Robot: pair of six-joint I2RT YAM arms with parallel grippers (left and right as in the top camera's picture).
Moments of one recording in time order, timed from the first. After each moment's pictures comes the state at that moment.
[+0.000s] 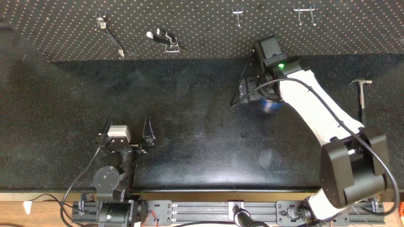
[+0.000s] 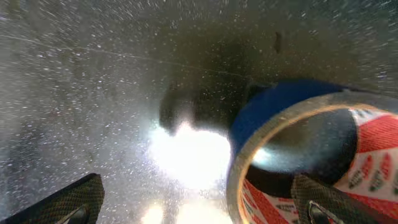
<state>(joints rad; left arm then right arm) -0.01 0.01 0.01 -0.07 -0.02 -0.02 0.33 1.78 1.26 -0.80 -0.11 0.21</state>
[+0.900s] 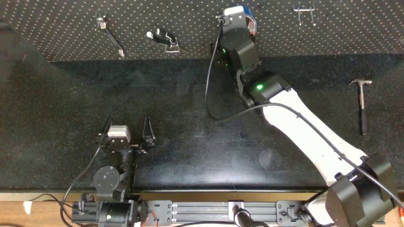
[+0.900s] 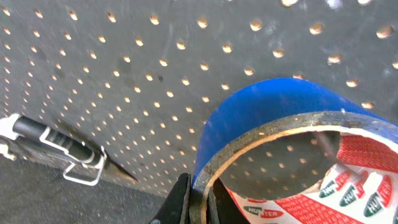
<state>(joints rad) -0.01 0.01 0.01 -0.07 -0.02 -0.02 0.56 1.64 1.28 -0.07 0.23 0.22</state>
